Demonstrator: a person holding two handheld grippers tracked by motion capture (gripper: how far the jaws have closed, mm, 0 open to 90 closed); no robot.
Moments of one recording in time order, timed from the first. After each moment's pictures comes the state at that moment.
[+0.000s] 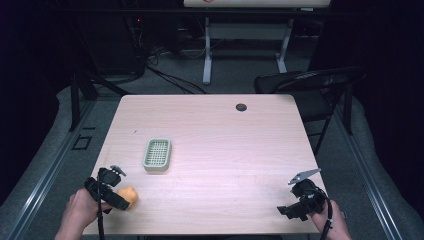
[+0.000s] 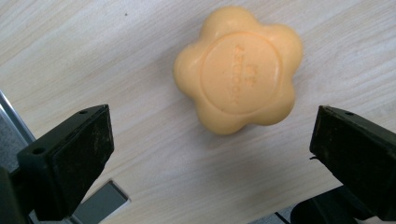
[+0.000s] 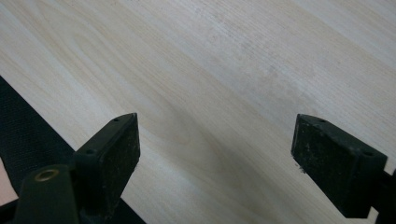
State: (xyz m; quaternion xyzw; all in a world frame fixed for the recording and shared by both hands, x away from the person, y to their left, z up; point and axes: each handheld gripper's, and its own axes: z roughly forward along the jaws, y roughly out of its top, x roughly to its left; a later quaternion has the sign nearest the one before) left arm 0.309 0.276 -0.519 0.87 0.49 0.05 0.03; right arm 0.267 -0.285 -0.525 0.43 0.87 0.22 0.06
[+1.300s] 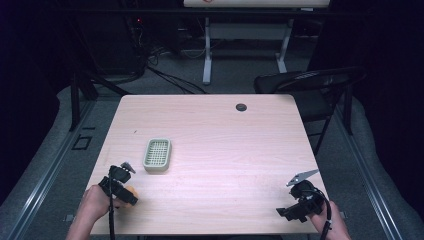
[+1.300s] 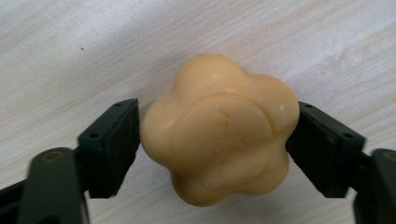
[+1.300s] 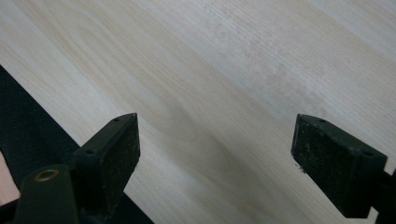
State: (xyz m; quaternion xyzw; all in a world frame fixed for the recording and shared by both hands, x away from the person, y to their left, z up) left arm 0.330 0.263 -0.546 0.87 0.50 0.01 0.04; right arm 0.265 -0.281 -0.526 0.43 0.88 0.21 0.05
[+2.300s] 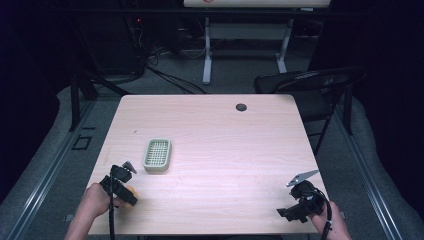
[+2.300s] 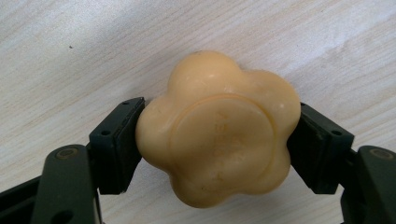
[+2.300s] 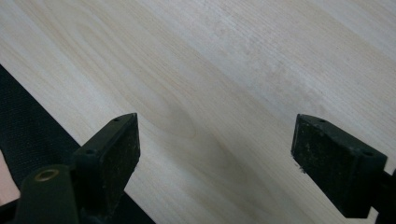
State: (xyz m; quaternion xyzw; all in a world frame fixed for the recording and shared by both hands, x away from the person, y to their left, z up) left arm 0.335 0.263 -0.547 0.87 0.49 -0.01 0.03; right arm 0.264 -0.283 -0.525 0.42 0.88 0.21 0.05
